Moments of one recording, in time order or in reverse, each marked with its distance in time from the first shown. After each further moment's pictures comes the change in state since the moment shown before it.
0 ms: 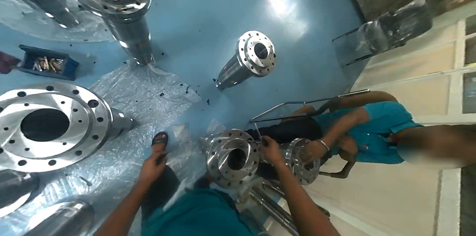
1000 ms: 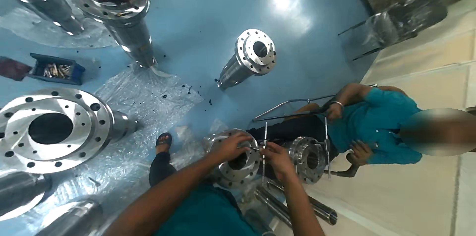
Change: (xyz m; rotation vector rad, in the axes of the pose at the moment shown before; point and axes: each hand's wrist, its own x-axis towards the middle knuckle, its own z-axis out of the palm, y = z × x) left_hand 0.045 0.261 0.101 -0.063 -0.536 0.595; right_hand -0.067 -0.041 -0.029 0.797 -0.041 0.213
